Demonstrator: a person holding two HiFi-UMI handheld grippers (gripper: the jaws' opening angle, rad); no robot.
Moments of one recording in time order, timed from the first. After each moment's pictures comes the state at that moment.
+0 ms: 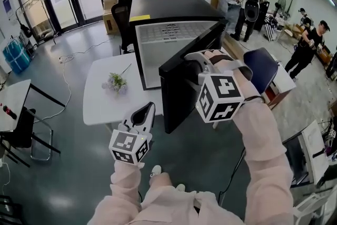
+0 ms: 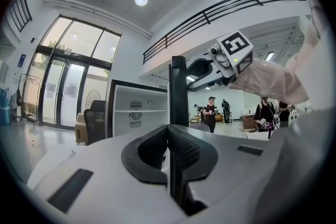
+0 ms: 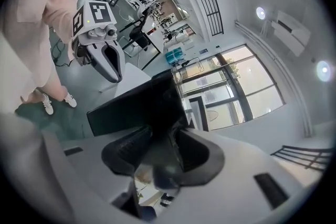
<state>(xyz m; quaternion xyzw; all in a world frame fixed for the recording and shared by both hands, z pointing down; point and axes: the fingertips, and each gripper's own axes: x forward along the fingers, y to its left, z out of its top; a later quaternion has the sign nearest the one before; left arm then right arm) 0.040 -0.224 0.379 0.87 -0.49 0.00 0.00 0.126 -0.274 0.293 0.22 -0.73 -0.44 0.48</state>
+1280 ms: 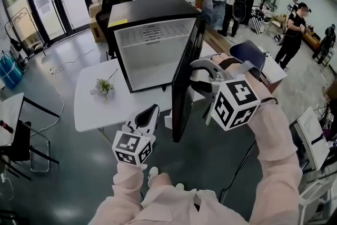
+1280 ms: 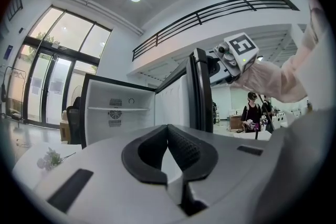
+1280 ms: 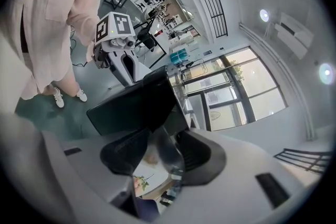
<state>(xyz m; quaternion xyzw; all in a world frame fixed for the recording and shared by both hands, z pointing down) 0.117 -0.211 0.385 0.90 -0.43 0.01 0.01 0.210 -0.227 0.297 0.20 -0.72 -0.45 0.48</state>
